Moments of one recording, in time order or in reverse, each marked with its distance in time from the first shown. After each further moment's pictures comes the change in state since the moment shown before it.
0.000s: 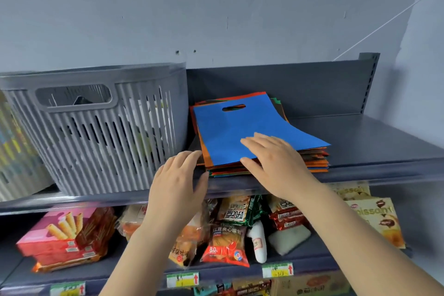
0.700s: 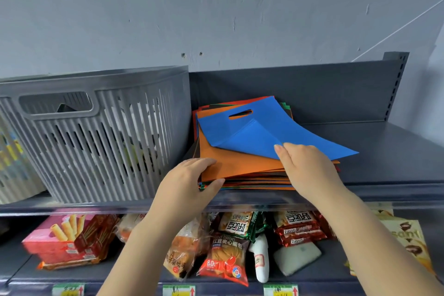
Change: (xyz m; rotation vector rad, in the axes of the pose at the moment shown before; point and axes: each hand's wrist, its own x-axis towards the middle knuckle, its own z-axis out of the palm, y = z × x) left_hand 0.033 0.023 0.013 -0.149 -0.153 -0.071; right_hand 0.013 0.061 0.000 0.117 0.101 0.209
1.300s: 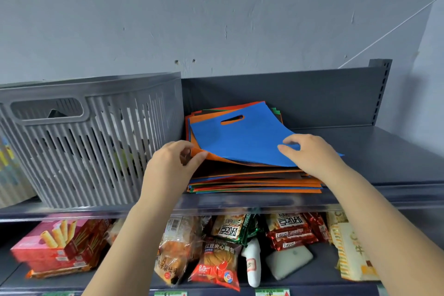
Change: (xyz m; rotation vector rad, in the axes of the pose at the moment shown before) left_hand 0.029 0.005 -0.005 -0.042 0.267 -0.144; right_hand 0.028 0.046 -0.013 0.125 -0.153 0.211
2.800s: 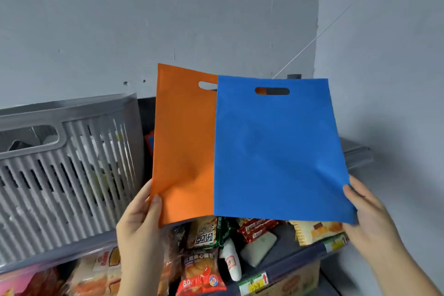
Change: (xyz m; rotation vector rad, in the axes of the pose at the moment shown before) left_hand -0.068 -0.022 -0.012 -1.319 0.064 -0.489; right_hand -0.178 0.037 0.010 1.526 0.575 0.278
